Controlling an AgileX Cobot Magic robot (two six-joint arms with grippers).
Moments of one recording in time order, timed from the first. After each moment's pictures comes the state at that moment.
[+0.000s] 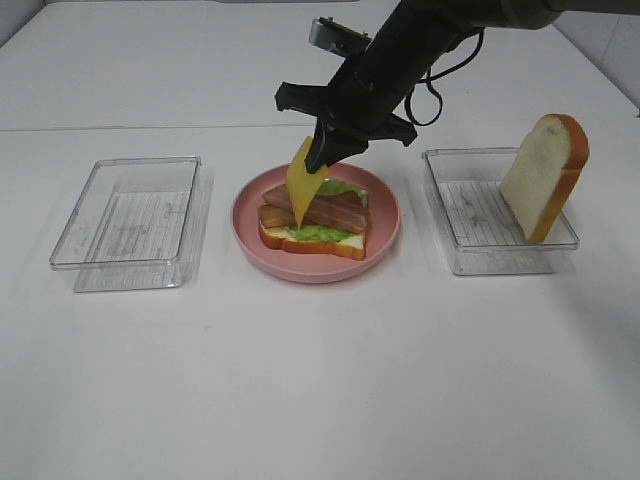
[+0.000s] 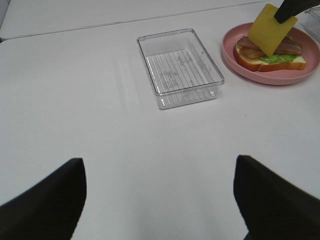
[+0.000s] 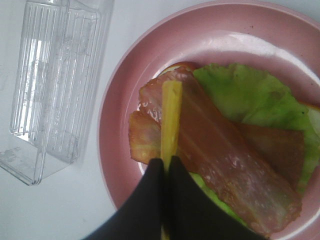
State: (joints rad) left arm -0.28 0.00 -0.51 0.10 1.06 -0.11; right arm 0.41 2.28 -1.88 0.52 0.89 -0.06
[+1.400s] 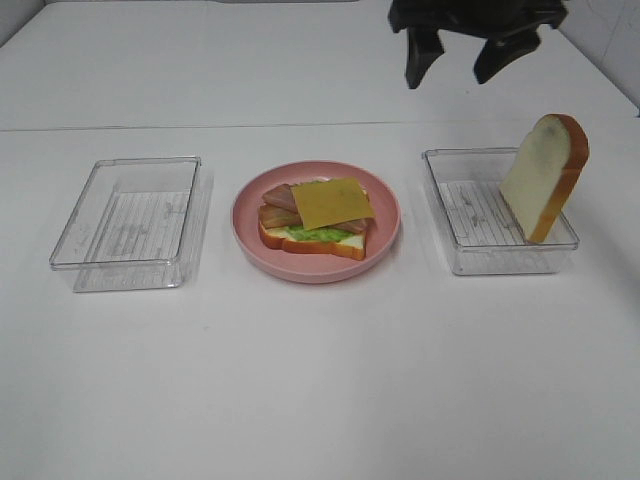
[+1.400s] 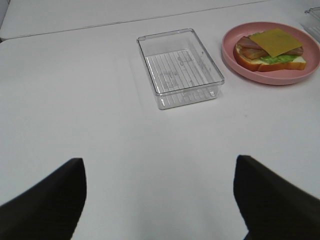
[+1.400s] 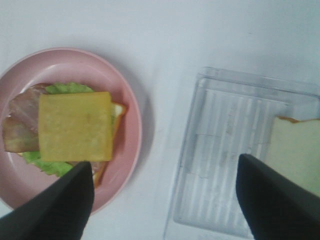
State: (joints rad) left arm -0.28 0.00 -0.51 0.10 1.06 -0.11; right arm 0.29 2.02 -1.88 0.07 1.06 0.09
